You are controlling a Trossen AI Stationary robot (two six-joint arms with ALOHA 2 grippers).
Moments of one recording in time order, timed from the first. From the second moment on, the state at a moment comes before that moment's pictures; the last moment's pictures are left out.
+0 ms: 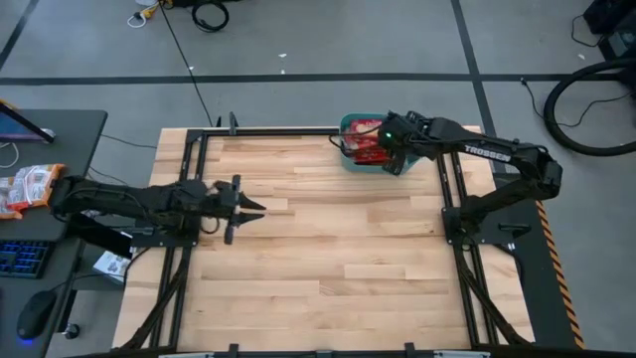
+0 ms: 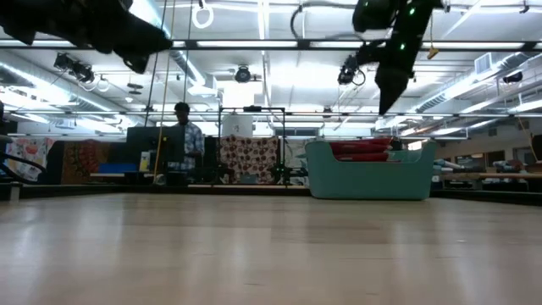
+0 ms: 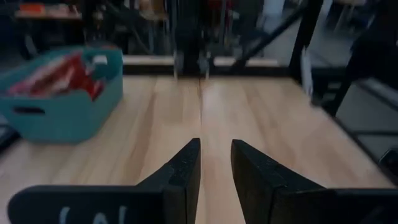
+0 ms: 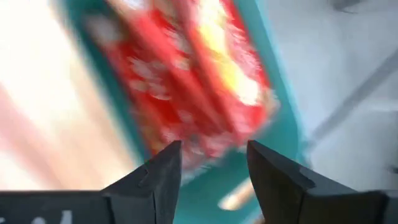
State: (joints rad) left arm -0.05 0.67 0.37 0.10 -0.05 -0.04; right arm -0.46 1.33 1.18 -0.98 0.49 -0.13
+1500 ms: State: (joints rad) left arm -0.09 0.01 0.01 0.24 -0.16 0.03; right arm -0.62 0.75 0.07 0.60 -0.12 0.41
